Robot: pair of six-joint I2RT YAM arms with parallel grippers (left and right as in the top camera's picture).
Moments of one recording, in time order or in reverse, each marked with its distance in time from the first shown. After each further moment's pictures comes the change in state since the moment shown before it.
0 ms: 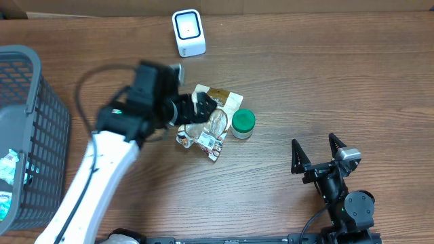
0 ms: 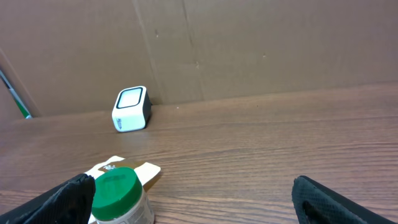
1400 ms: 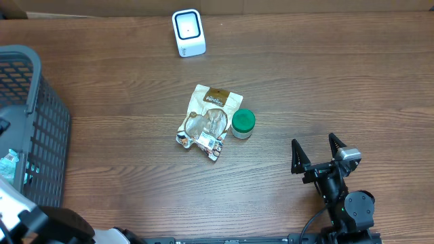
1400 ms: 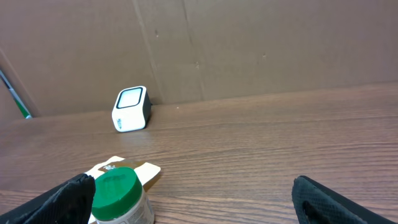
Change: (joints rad) left arm 1.134 0.262 0.383 -0.344 -0.446 0.133; right arm 0.000 0.000 0.000 0.000 0.000 0.000
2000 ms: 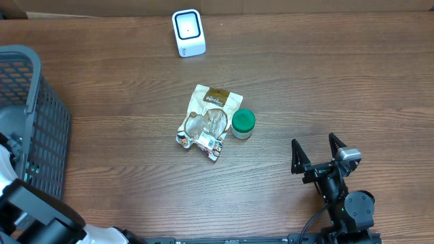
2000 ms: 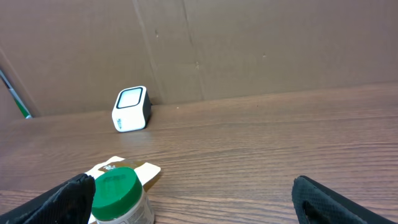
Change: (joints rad) left arm 0.024 0.082 -0.432 0.481 -0.168 0.202; right arm 0.000 0.000 0.000 0.000 0.000 0.000
